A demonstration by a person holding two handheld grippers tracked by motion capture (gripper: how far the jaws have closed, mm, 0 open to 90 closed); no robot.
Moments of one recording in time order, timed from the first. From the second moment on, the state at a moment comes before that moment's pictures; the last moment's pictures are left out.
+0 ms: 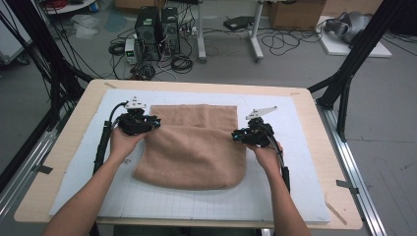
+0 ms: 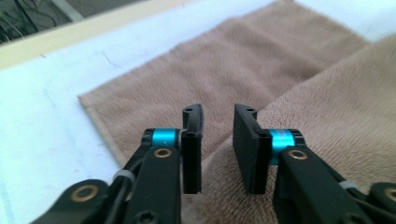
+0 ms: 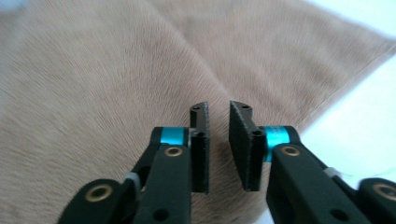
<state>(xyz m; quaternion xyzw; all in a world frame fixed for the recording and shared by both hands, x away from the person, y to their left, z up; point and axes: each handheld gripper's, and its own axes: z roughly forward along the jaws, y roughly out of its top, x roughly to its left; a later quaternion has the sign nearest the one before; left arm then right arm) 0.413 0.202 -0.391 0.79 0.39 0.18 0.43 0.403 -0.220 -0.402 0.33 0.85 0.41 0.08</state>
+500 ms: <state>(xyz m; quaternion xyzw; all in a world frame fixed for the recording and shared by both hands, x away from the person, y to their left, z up) 0.357 0.215 -0.381 0.81 0.33 0.17 0.45 0.355 -0.226 -0.379 0.29 0.85 0.43 0.09</state>
